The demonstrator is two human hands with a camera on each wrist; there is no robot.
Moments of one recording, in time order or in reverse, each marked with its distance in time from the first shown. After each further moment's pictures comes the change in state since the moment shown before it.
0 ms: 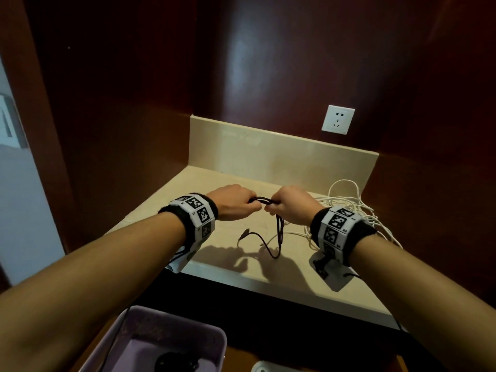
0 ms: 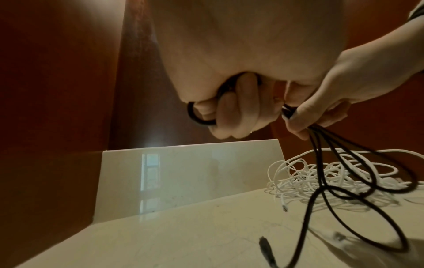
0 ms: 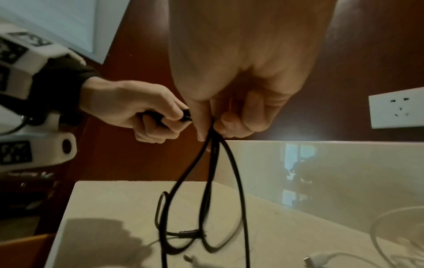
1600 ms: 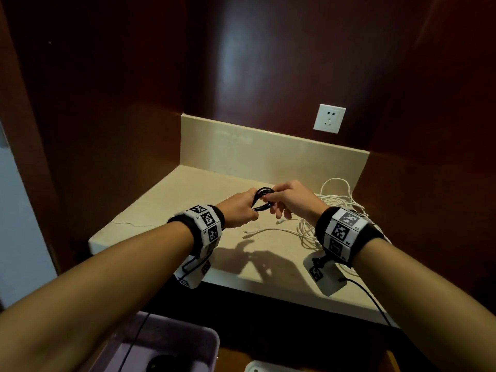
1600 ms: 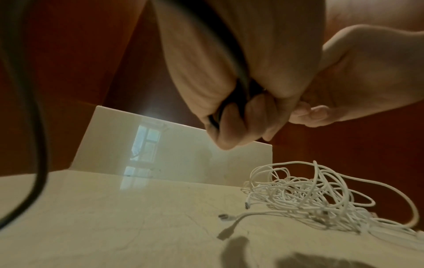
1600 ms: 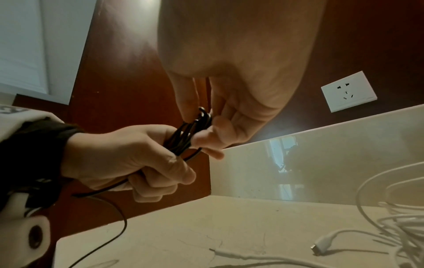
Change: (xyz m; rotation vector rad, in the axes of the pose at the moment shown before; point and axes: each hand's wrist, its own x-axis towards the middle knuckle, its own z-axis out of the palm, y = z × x) left_hand 0.018 0.016 0.031 -0.496 0.009 -0.048; right_hand -0.012 0.014 -0.006 0.808 -0.017 0.122
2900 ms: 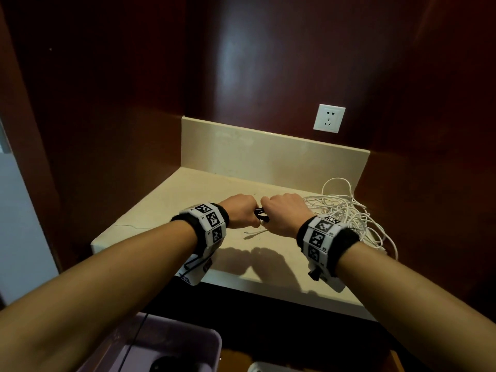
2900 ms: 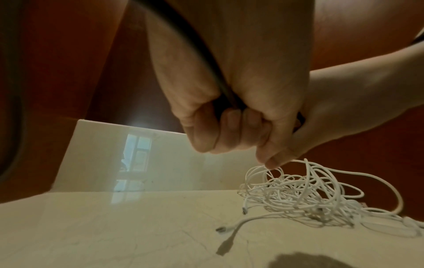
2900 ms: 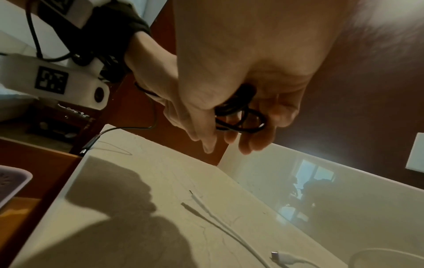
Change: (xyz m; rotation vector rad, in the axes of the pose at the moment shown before) left_hand 0.000 0.012 -0.002 0.463 -0.067 -0.034; right_hand -0.002 0.002 0.027 -1.351 0.034 -0.222
